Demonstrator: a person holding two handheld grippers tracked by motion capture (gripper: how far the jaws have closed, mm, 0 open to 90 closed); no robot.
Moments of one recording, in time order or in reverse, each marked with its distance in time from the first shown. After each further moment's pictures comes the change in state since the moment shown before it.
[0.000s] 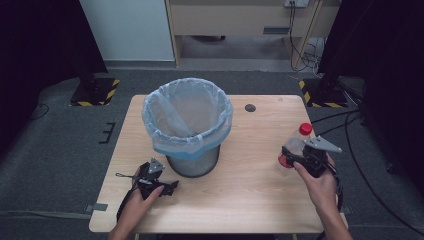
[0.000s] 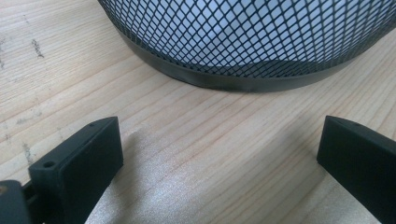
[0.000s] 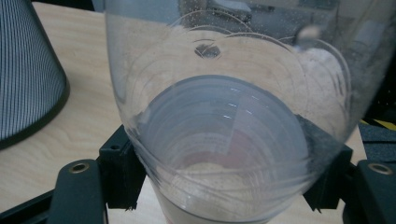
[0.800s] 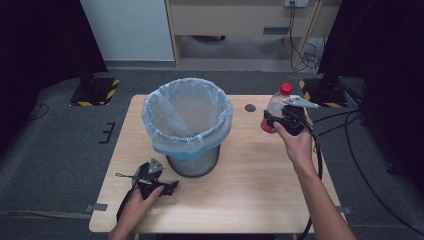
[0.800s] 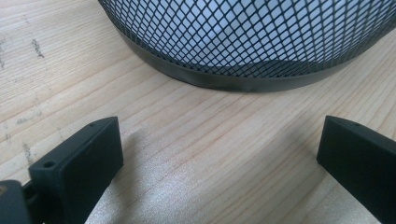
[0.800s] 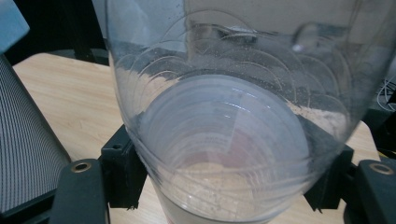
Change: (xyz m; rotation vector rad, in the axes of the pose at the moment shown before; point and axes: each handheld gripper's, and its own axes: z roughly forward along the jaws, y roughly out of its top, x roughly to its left) left arm 0.000 0.000 0.000 0.000 0.000 0.000; right arm 0.021 0.099 0.065 -0.048 0.020 0.017
